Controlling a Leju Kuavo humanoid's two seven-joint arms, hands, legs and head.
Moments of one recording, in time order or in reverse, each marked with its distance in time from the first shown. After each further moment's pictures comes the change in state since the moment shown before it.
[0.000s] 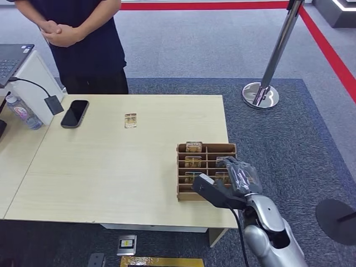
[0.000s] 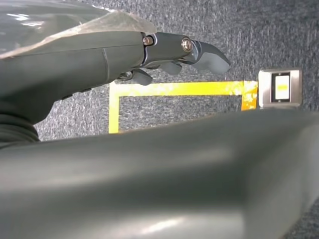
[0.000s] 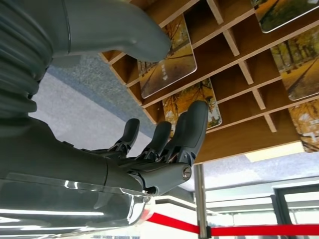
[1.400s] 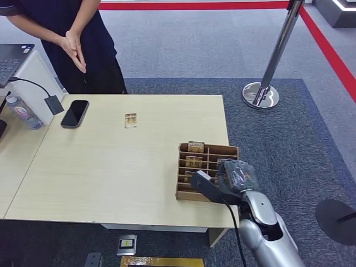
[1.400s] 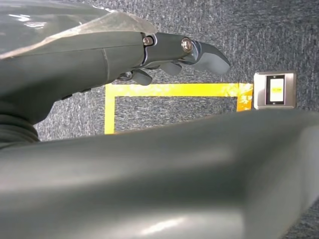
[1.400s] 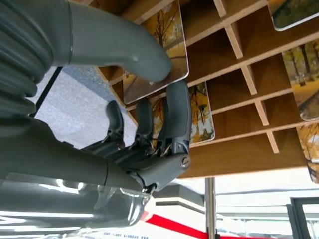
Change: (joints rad) left arm -0.012 -0.022 0.053 0.041 -0.020 -0.014 -0.029; right arm -0.023 0.021 -0.025 0.083 0.055 -0.017 0.019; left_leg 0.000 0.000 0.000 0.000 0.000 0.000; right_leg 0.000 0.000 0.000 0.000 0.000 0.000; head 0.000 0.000
